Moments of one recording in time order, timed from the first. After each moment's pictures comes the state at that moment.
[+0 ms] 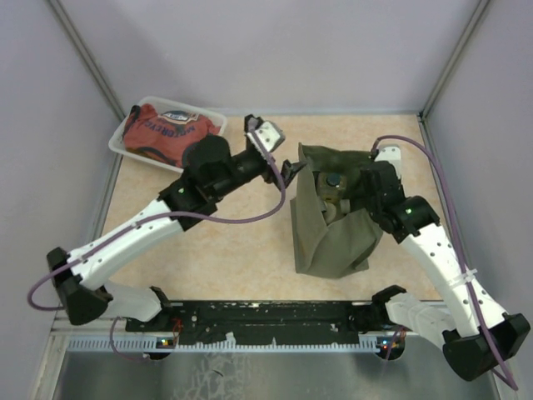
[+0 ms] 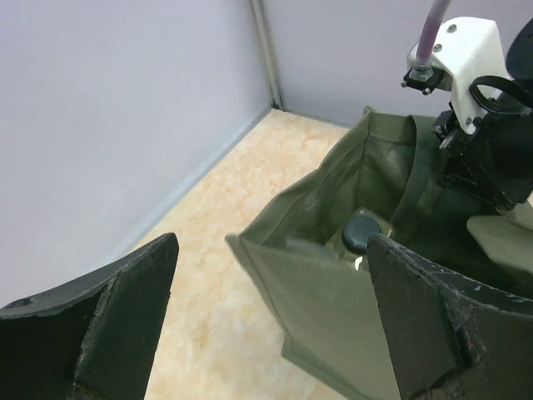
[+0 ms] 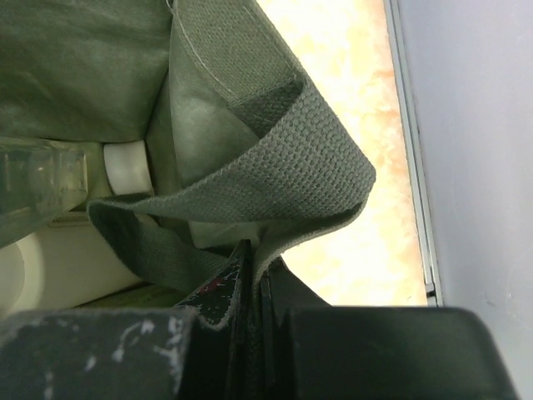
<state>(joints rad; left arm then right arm) -0.92 1.41 1.40 0.01 0.05 0.21 0.43 0.96 1.03 -0.85 0.62 0.20</state>
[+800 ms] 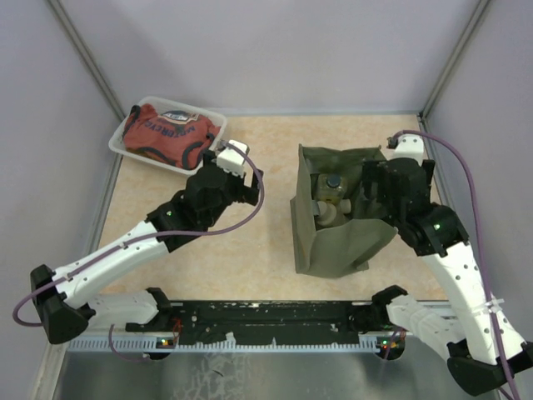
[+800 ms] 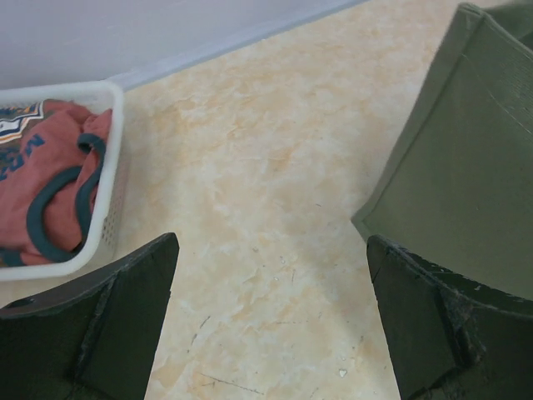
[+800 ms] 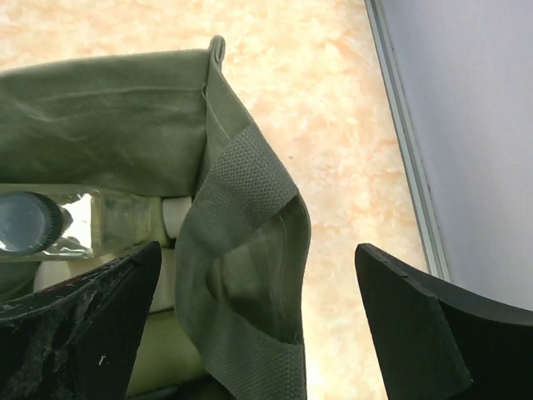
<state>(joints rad) -0.92 1.17 1.07 -0.16 -0.49 -0.05 0.43 0.87 1.18 -0.86 0.57 0.16</state>
